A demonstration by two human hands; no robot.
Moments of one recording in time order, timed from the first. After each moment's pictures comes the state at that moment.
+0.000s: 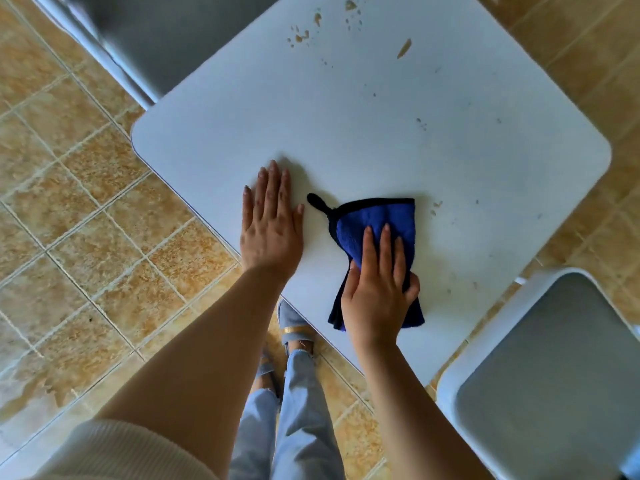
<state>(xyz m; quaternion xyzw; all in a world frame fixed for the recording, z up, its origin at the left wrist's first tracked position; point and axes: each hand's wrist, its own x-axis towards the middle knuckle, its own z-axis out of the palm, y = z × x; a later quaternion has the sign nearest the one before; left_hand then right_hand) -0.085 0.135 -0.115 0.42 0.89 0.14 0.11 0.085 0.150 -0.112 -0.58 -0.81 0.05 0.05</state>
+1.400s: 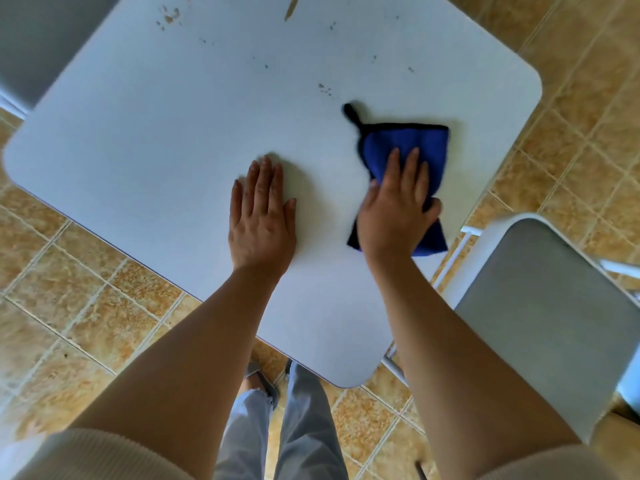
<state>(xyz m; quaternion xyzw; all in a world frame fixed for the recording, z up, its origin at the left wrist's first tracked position) 0.000 0.193 -0.129 0.51 0.85 0.14 0.05 0.140 0.291 -0.117 -0.69 -0.72 0.04 0.08</state>
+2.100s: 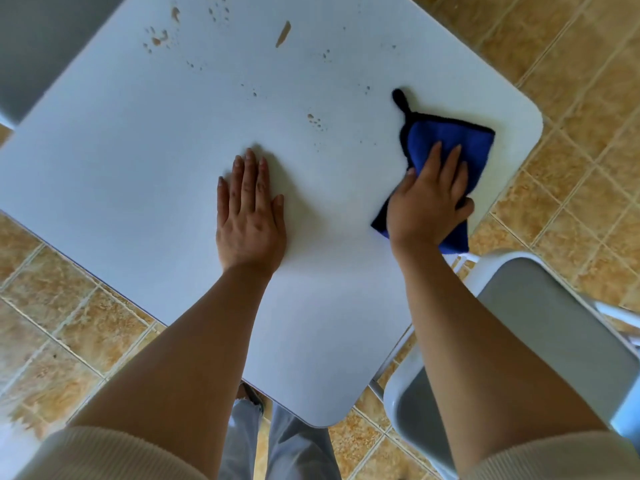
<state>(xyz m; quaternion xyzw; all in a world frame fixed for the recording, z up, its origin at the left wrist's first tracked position) -0.008 0.246 -0.126 0.47 0.87 0.13 0.06 0.161 0.385 -0.116 -0.73 -0.68 0.06 0.06</state>
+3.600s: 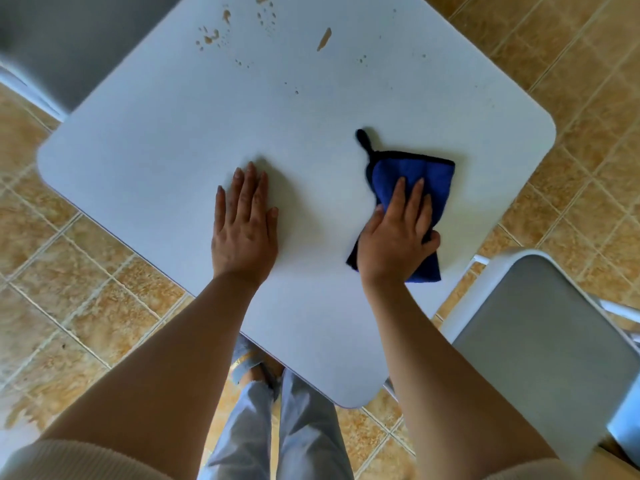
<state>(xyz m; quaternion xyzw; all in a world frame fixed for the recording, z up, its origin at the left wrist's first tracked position) -0.047 0.183 -0.120 0.48 0.86 0.14 0.07 0.118 0.282 -0.114 -0.69 -0.72 0.05 0.08</state>
